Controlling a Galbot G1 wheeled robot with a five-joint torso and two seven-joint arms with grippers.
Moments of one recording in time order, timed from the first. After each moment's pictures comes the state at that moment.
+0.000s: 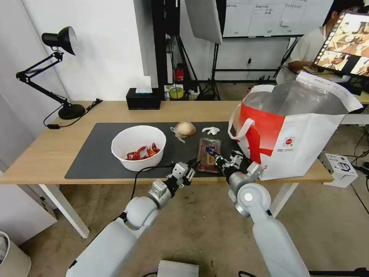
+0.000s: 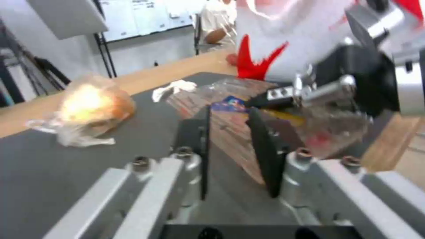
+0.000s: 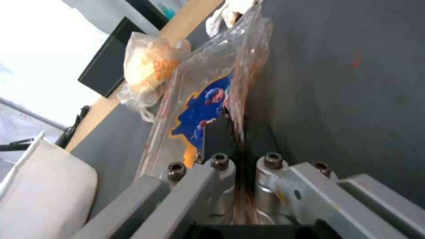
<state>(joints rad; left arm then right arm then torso) 0.95 -1.15 0.02 -1.74 -0.28 0.02 0.13 -1.00 1.36 0.31 1.75 1.06 -0.35 0.33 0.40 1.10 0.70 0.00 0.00</state>
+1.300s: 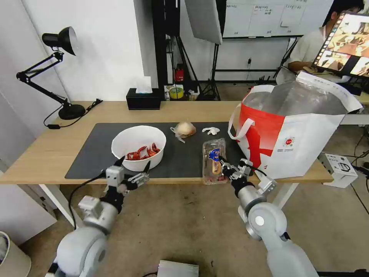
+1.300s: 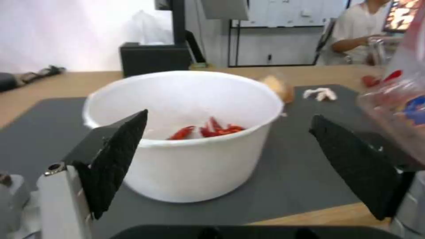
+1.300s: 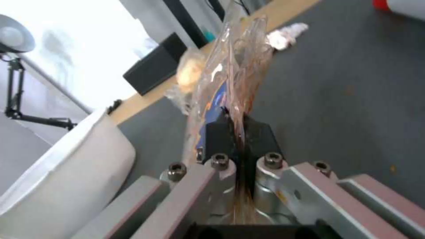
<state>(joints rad) 1.52 -1.22 -0.54 -2.21 -0.31 0.16 -0.01 -1.21 1.28 0.34 1.95 0.90 -0.24 0.13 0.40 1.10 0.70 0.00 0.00</state>
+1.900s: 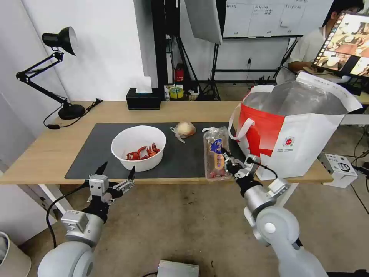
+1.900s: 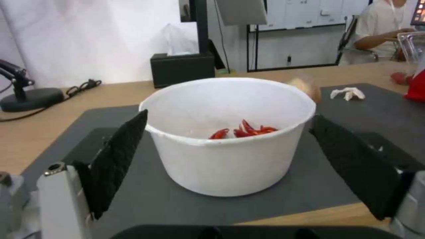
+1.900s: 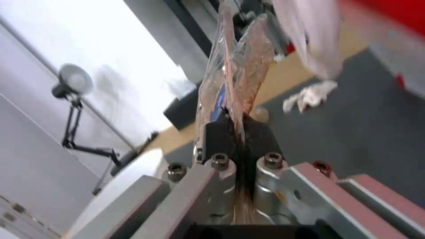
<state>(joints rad) 1.60 -1.26 -0.64 -2.25 -0.26 0.13 0.03 -1.26 1.24 0.40 2.11 0.99 -0.21 0.13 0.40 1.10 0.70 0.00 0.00</state>
